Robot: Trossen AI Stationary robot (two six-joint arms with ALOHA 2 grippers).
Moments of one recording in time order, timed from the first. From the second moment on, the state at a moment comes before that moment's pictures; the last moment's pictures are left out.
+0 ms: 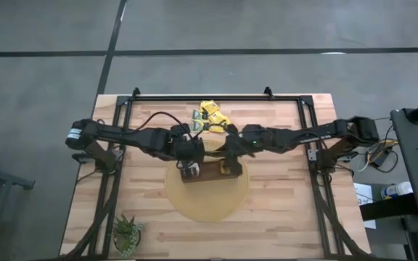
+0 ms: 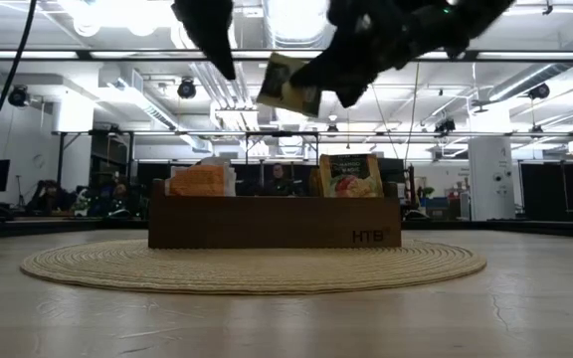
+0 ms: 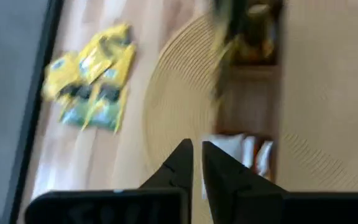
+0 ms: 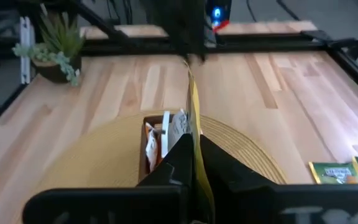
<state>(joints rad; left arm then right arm) -0.14 1.61 1.58 -1.11 -0.39 -0.22 -0.05 1.51 0.89 0.22 -0.10 0.04</state>
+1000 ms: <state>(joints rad) -0.16 1.49 0.86 0.82 -0.40 0.08 -0.01 1.52 0.46 1.57 -0.14 -0.13</state>
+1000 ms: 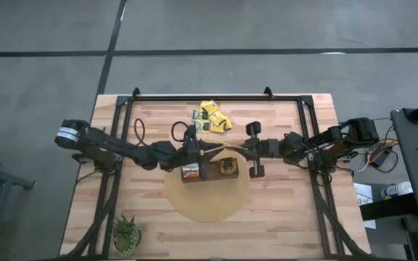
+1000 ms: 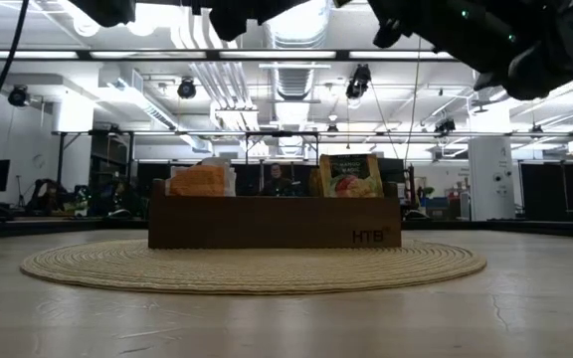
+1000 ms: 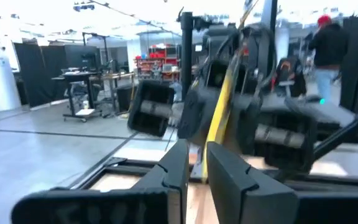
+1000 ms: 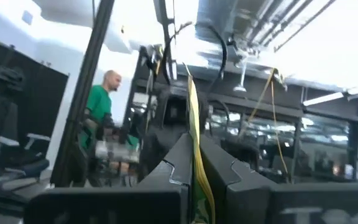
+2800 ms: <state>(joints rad) -0.14 1.49 1.17 0.00 -0.28 0.08 0.00 1.55 0.61 1.05 -0.15 0.00</state>
